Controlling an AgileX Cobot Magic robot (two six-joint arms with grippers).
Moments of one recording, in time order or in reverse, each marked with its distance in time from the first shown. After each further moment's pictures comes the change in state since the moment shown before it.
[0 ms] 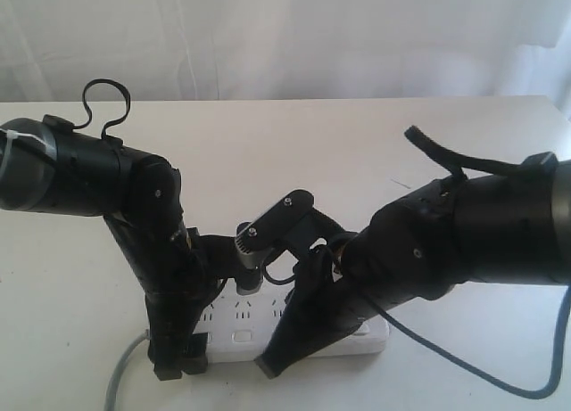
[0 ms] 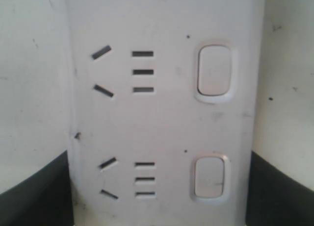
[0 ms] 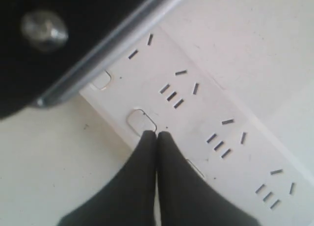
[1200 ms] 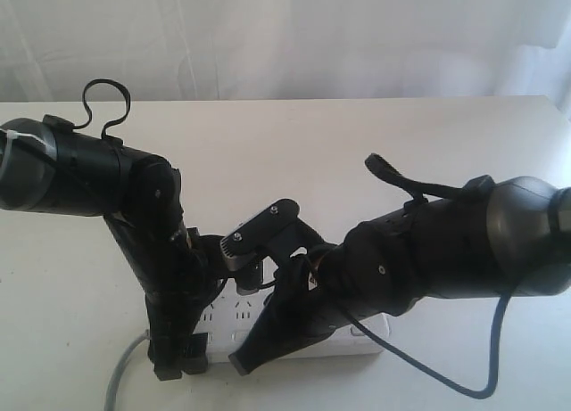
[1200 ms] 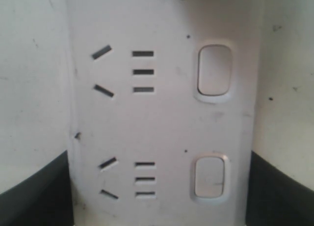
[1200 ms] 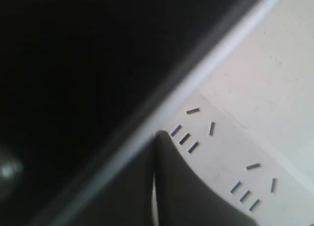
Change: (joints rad) left arm 0.000 0.000 0.000 0.000 0.000 0.000; right arm 0.027 0.103 -0.005 0.097 -0.131 -0.002
